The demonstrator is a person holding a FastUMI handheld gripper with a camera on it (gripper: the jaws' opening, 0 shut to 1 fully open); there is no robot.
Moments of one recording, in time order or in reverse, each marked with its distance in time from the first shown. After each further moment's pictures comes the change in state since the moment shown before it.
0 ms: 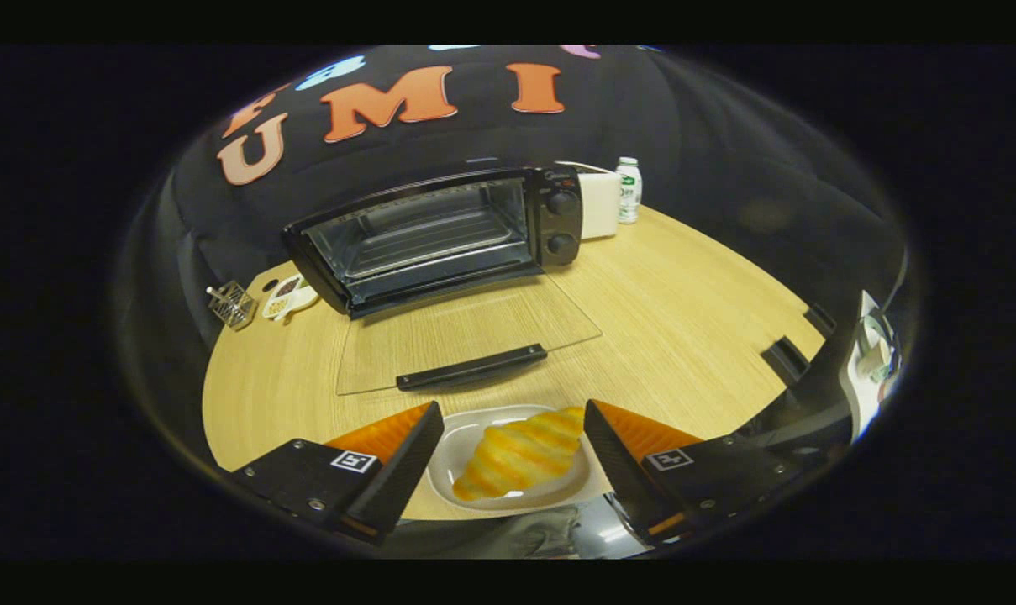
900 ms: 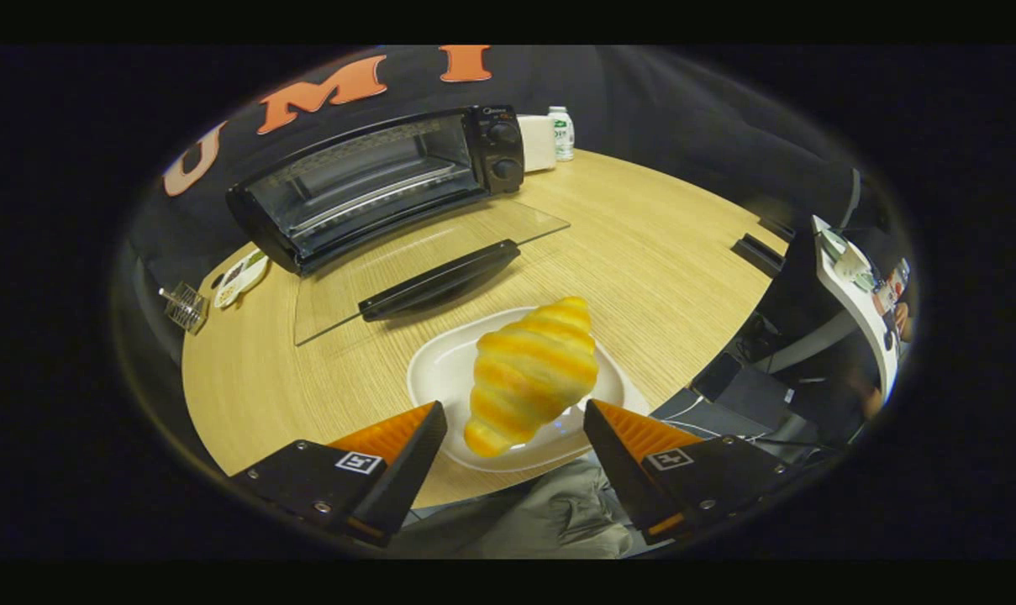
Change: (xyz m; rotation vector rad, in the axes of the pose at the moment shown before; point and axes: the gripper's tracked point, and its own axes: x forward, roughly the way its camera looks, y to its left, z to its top) arm 0.012 0.017 -0.095 0.159 0.158 -0.185
